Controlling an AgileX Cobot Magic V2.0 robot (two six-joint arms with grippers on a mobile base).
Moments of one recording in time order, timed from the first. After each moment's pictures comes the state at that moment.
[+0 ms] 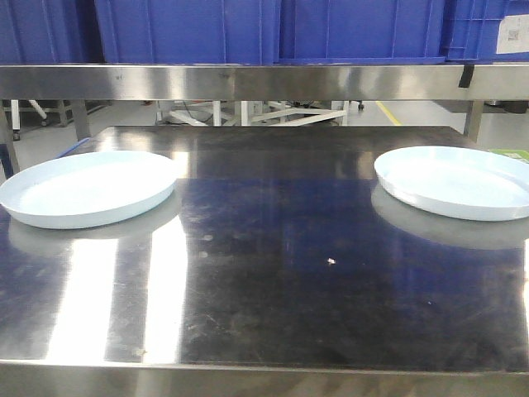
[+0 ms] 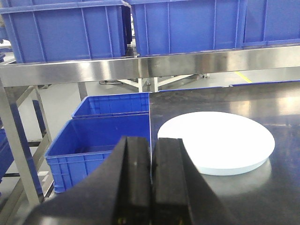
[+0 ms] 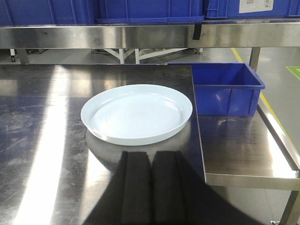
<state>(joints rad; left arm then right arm) -0.09 0.00 0.01 0.04 0.06 0.04 0.00 -0.01 0.03 0.15 0.14 -0.07</state>
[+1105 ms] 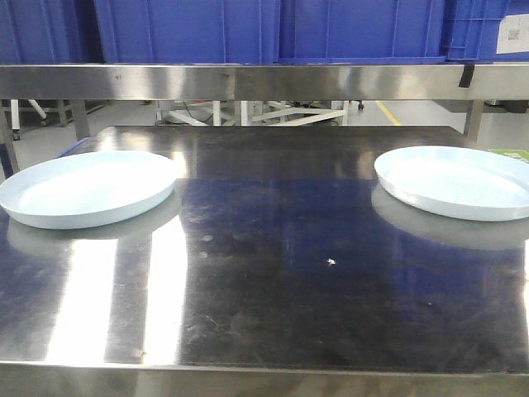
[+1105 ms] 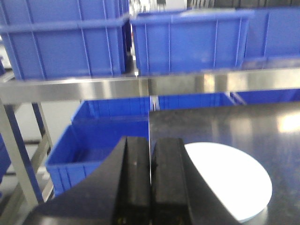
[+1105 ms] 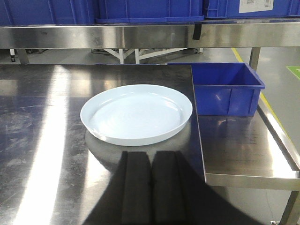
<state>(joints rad) -0.09 0.37 -0.35 0.03 0.11 0.04 0.00 -0.01 0.03 0.15 0.14 -0.07</state>
